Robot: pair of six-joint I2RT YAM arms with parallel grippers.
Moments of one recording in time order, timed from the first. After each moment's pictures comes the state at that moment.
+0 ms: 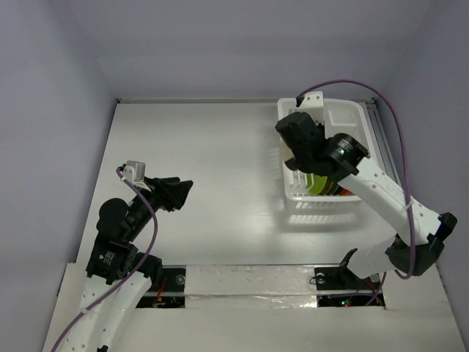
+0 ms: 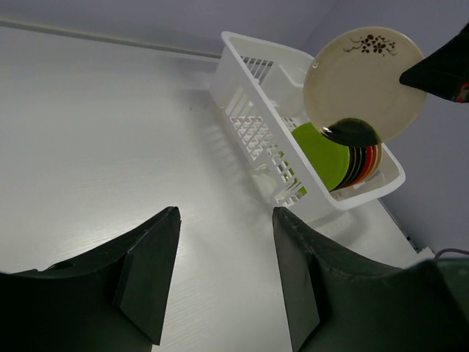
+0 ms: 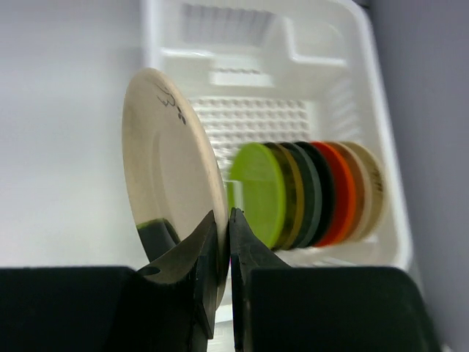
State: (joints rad) left arm -0.32 0.33 0.62 -0.29 0.24 -0.50; right arm 0.81 1.43 1.69 -1.10 0.95 0.43
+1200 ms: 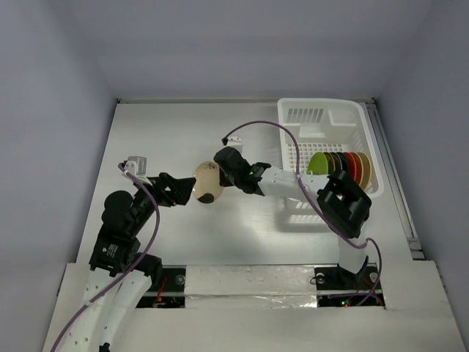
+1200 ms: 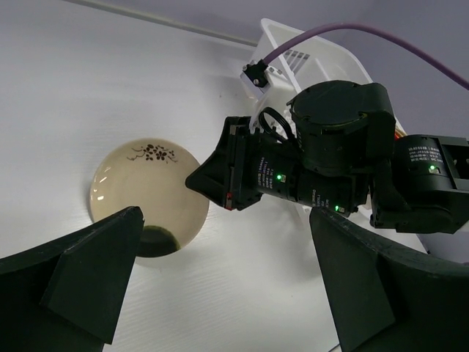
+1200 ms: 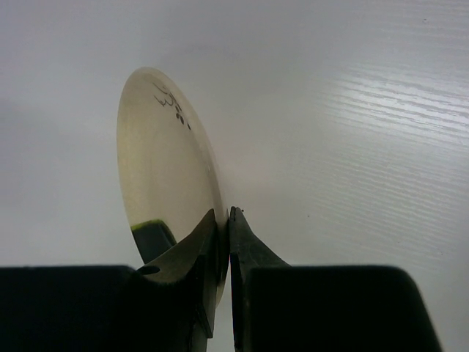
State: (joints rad) left arm -0.29 0.40 0.62 -0.32 0.19 -0.51; right arm 0.94 1.94 1.40 -0.20 0.37 0.63
